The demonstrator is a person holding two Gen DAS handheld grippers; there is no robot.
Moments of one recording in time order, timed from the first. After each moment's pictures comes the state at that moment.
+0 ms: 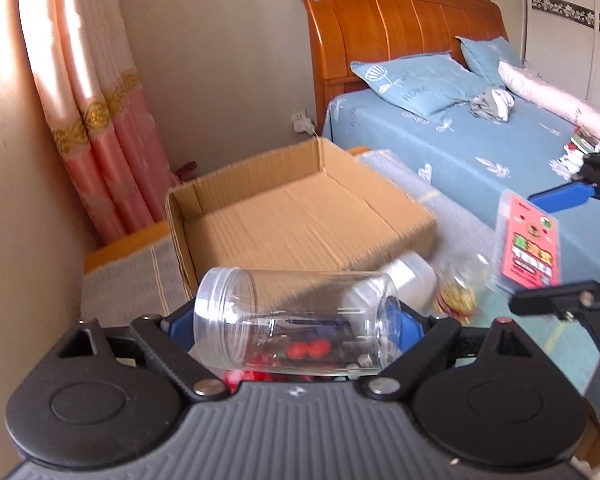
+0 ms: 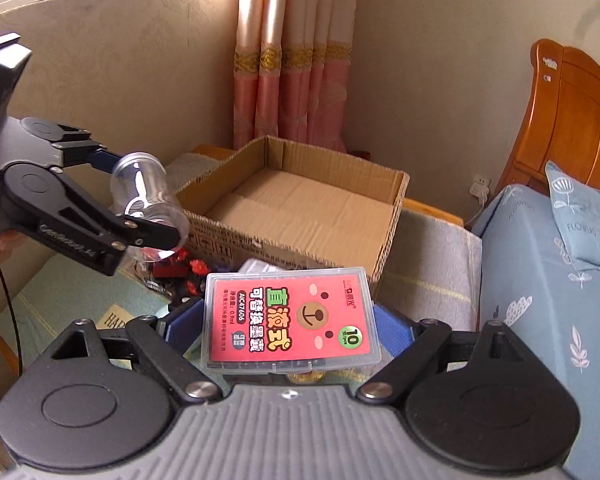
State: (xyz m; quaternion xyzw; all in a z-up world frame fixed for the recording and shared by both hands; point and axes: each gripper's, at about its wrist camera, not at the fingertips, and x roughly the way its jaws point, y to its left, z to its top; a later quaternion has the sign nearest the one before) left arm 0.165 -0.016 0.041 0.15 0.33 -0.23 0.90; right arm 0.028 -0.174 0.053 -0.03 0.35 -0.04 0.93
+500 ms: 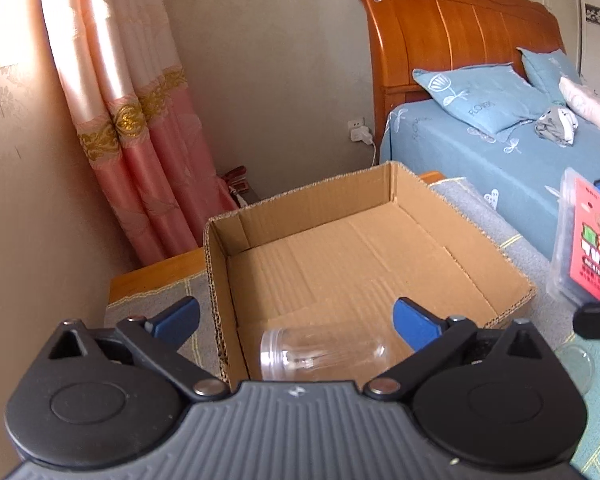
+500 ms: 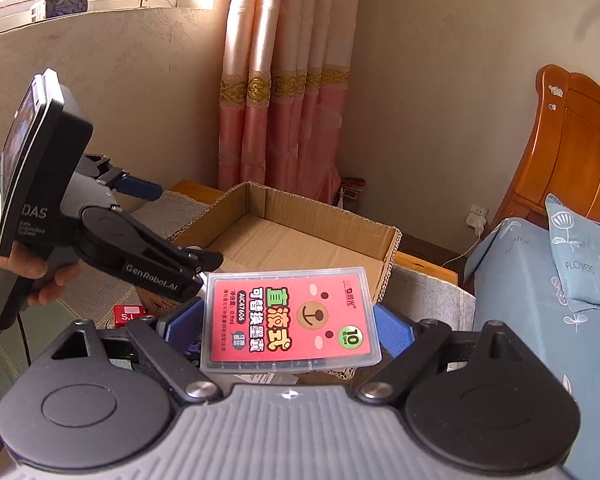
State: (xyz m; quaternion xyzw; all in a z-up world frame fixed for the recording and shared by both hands) left arm 0.241 -0.035 0.022 0.14 0.33 -0.15 0.92; right arm 0.095 -0.201 0.076 -0.04 0.34 -0.04 0.94
